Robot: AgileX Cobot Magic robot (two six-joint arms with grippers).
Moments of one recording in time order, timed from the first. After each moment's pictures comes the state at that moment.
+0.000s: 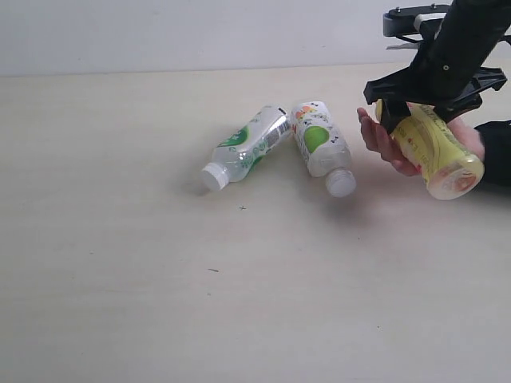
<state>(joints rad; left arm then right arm) 0.10 0.01 0.00 -0.05 0.13 -0.19 0.18 1.91 -1.40 0.00 0.89 0.06</state>
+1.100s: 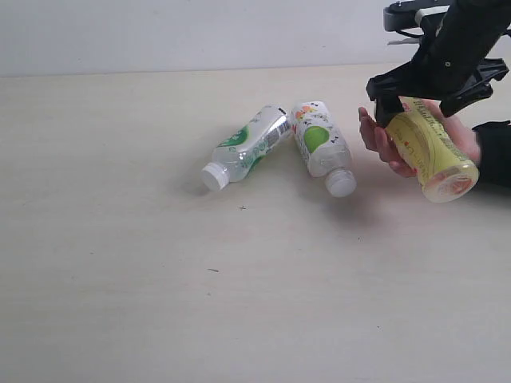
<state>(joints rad) 0.10 0.01 0.00 -0.05 0.13 -0.19 0.18 1.91 -1.40 -0.05 0.84 0.06</state>
